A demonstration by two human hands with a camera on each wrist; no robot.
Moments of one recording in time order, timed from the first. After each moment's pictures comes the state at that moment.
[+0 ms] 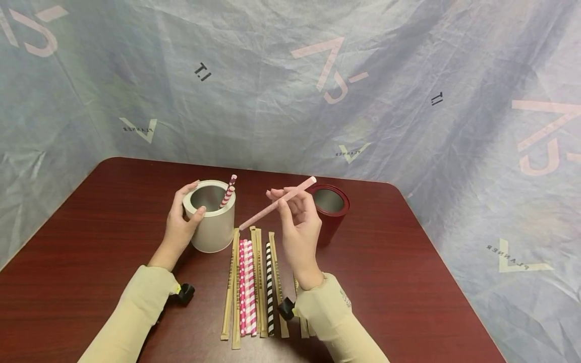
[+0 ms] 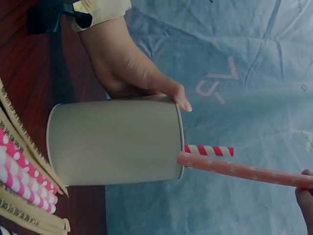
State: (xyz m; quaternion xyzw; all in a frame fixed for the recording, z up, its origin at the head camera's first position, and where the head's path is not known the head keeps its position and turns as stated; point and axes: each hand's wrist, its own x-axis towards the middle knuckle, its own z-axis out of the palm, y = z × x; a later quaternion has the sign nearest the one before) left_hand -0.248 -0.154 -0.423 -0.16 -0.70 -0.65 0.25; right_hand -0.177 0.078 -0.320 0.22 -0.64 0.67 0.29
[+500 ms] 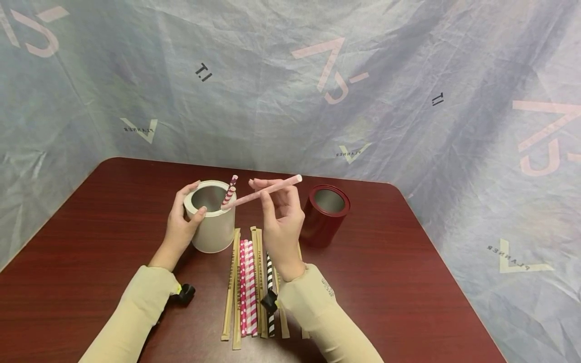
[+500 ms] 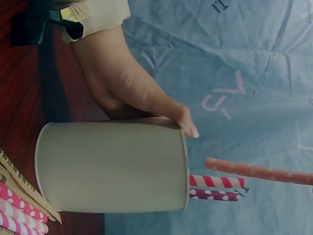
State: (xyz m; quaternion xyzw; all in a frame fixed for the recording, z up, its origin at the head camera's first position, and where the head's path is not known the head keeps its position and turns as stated) left_hand -0.248 -0.154 -0.423 -0.15 -0.71 -0.64 0.25; right_hand -0.185 0.047 -0.311 0.26 -0.63 0.66 0.32
